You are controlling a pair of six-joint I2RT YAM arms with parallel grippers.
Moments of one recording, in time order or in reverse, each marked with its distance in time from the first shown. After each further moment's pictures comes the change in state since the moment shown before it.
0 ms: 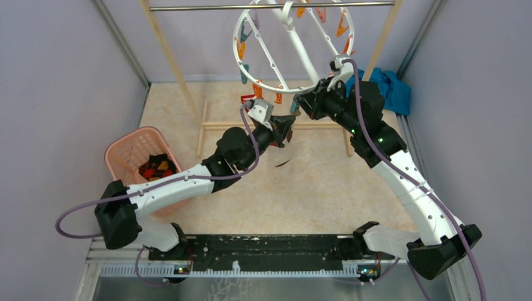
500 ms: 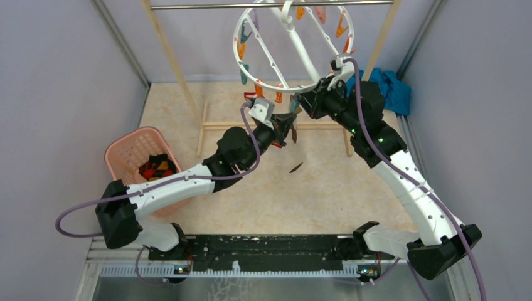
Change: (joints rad) left arm -0.019 0.009 0.027 0.007 -0.039 0.018; right arm 0.000 0.000 0.000 0.010 0.000 0.000
